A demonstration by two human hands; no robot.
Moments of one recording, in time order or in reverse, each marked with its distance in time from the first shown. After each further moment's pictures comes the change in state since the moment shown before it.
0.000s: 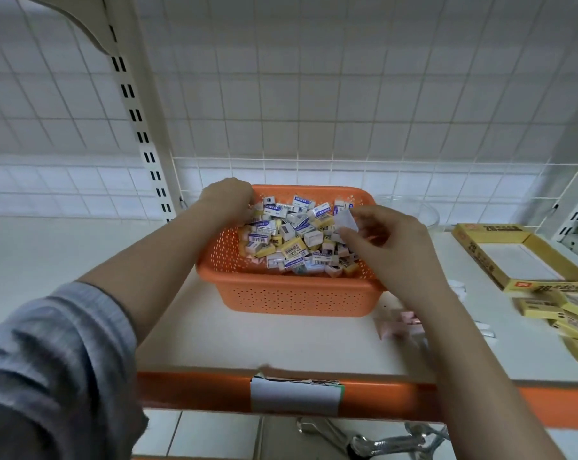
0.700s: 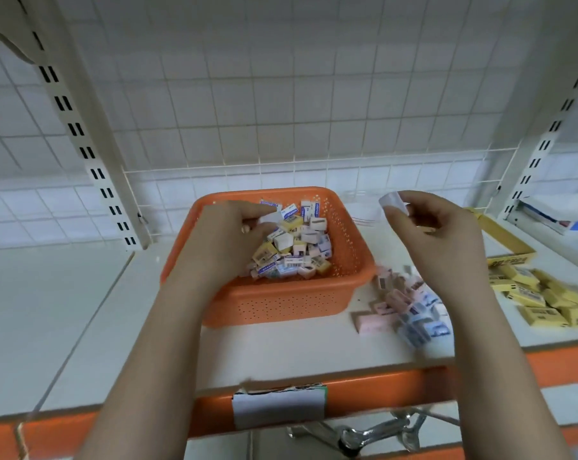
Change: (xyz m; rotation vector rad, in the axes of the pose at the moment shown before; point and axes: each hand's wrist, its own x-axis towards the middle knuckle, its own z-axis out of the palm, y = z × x) left_hand -0.094 0.060 -0.030 -0.750 0.259 0.097; right_hand -0.015 0.013 -0.050 0.023 0.346 0.115
